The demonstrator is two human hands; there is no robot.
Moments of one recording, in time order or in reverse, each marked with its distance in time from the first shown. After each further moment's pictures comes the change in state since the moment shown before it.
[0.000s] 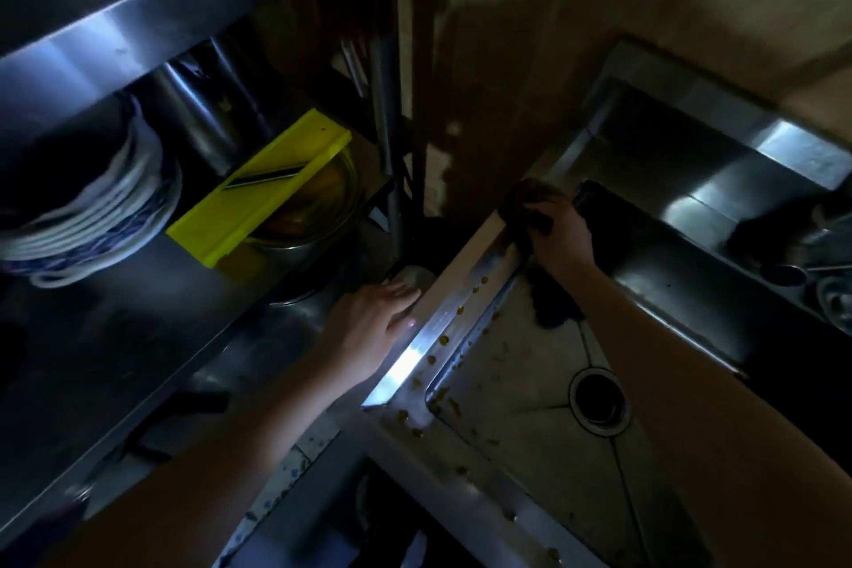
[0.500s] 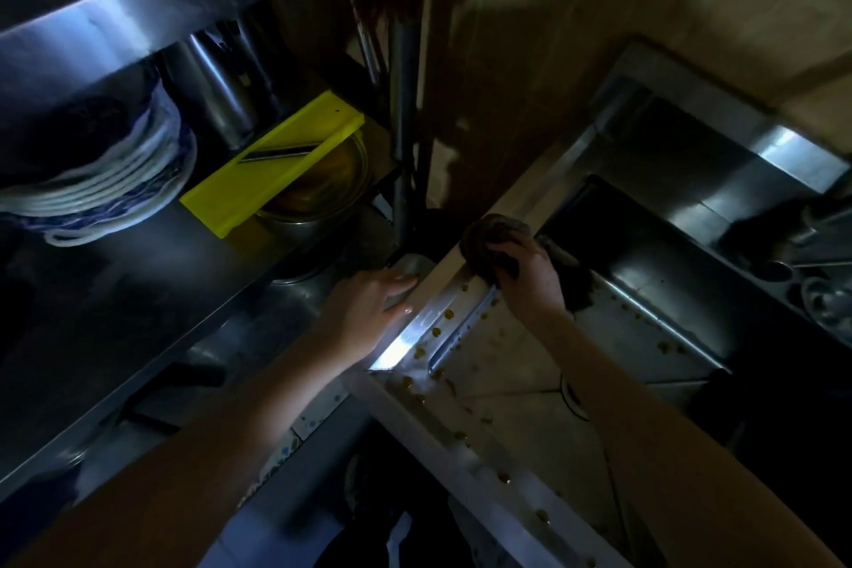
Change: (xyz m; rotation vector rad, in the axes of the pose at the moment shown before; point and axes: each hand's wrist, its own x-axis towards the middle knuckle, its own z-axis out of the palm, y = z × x) left_hand -0.024 0.002 -0.006 -0.123 0.048 -0.063; right_hand -0.080 -0.016 0.032 0.027 -0.075 -0.130
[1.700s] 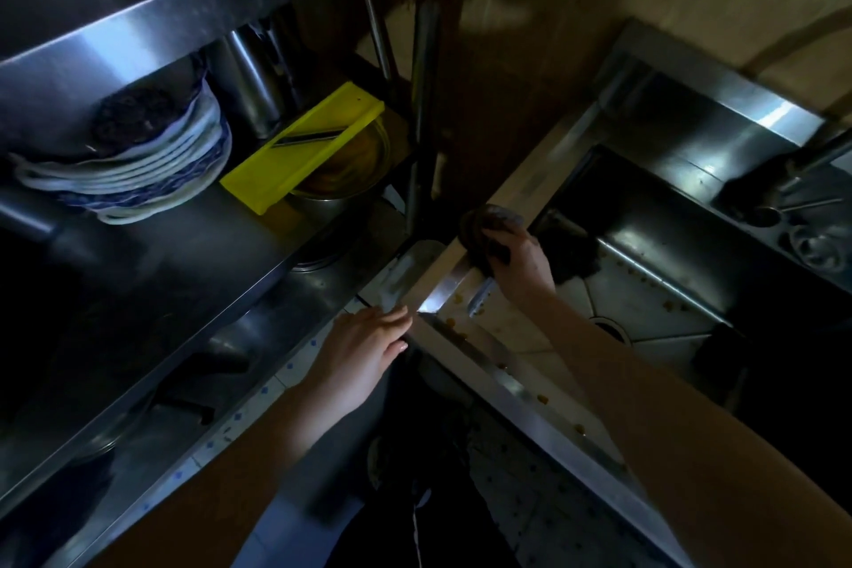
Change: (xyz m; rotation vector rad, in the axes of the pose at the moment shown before) left_hand -0.126 -0.018 -0.012 0.232 -0.116 0.117; right_hand -0.058 -0.051 0.029 -0.043 -0.023 0.040
